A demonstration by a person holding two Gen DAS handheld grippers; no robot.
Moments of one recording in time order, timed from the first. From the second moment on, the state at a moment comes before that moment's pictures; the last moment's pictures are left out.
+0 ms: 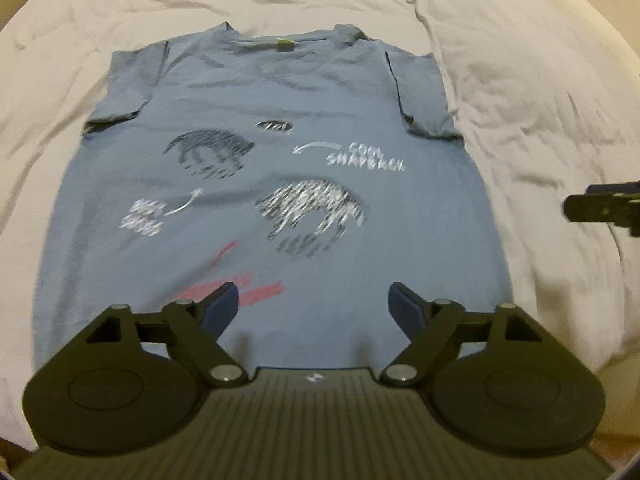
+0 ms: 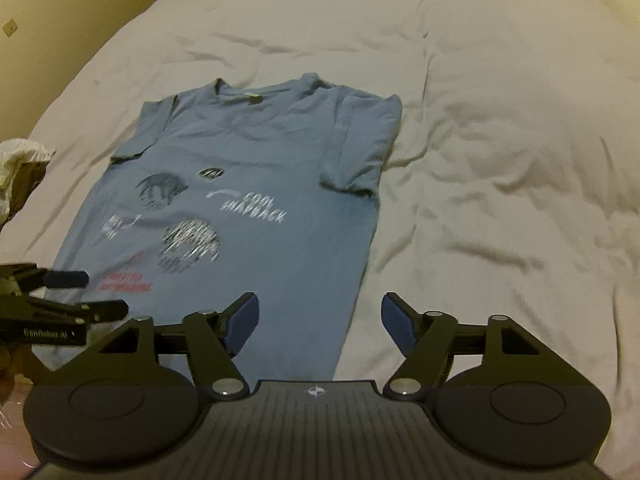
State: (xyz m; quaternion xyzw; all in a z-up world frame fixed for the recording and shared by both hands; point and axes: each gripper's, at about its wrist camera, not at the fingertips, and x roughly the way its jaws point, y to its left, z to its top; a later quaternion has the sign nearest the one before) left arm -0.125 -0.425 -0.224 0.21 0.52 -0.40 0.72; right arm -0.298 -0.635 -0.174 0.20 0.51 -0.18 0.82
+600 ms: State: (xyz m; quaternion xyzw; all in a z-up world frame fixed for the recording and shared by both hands) left arm -0.119 -0.333 -0.194 0.23 0.52 -0.38 0.73; right arm -0.327 -0.551 -0.144 0.19 0.52 -0.18 0.81
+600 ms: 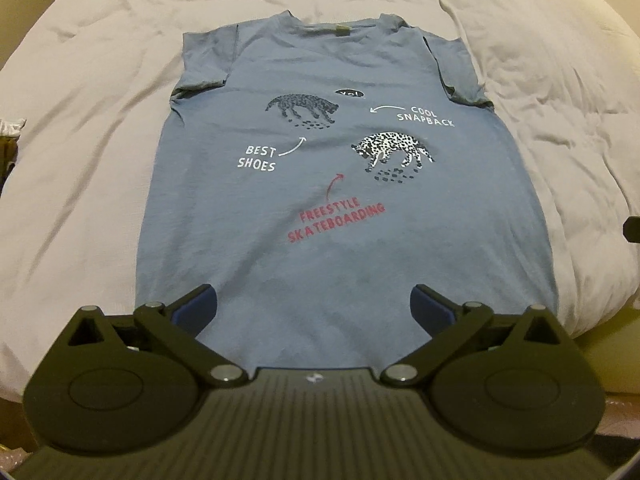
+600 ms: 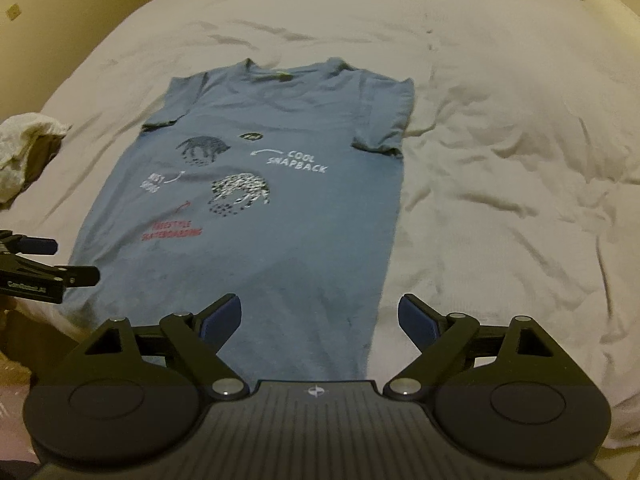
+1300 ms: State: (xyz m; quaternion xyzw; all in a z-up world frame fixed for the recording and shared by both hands) left arm -0.169 -0.294 -0.165 0.26 0.48 -0.42 0.72; right arm -0.358 -0.507 -0.124 0.21 0.48 -0.21 0.83
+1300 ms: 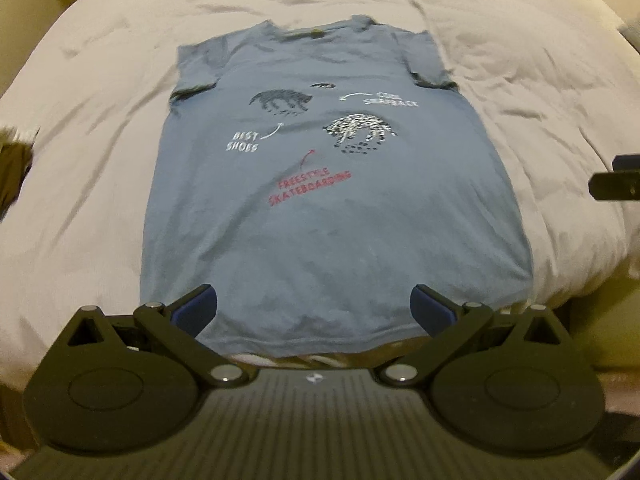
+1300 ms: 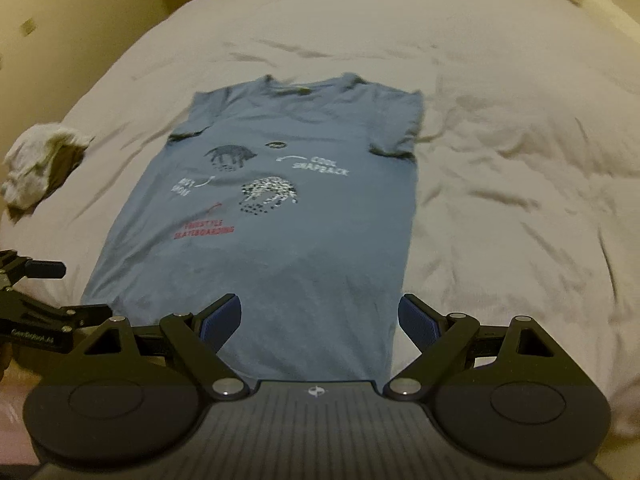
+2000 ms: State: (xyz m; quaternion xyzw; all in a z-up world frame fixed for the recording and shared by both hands) left arm -0.120 -0.195 -0.165 0.33 0.40 -0.52 0.68; right arm -0.371 -0.385 -0.119 0.25 0.49 -0.33 0.77
